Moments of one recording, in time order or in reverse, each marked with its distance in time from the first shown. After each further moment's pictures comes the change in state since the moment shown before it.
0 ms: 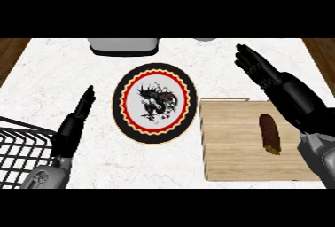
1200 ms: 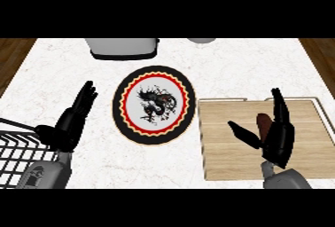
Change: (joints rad) left arm -0.028 -0.030 0.059 -0.001 0.128 -0.085 0.032; right arm 0.291 0.235 0.060 0.299 0.889 -1.024 0.149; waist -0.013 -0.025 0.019
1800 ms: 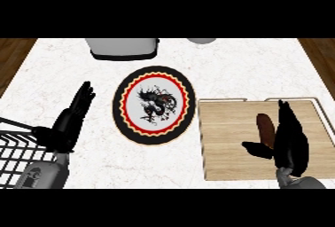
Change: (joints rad) left arm 0.010 0.011 0.004 -0.009 -0.003 -0.002 -0.003; right arm 0.056 -0.104 0.025 -0.126 0.274 0.425 0.550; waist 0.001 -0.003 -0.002
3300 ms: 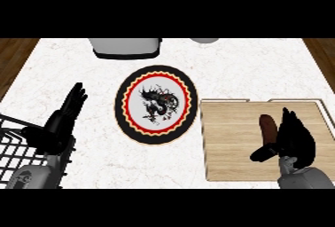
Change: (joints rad) left arm 0.026 0.018 0.050 -0.020 -0.016 -0.032 0.033; right arm -0.046 0.057 -0.116 -0.014 0.045 0.487 0.262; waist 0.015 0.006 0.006
